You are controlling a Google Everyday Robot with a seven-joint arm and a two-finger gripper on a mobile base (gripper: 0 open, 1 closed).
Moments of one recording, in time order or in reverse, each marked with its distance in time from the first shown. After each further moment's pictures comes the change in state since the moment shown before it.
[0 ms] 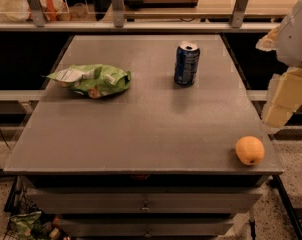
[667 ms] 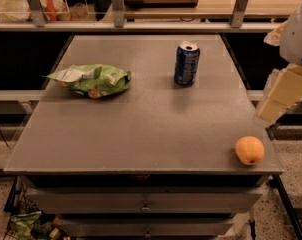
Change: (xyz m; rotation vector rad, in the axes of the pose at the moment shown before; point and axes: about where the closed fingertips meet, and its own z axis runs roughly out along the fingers) arm 0.000 -0.010 -0.003 0.077 -0.037 0.098
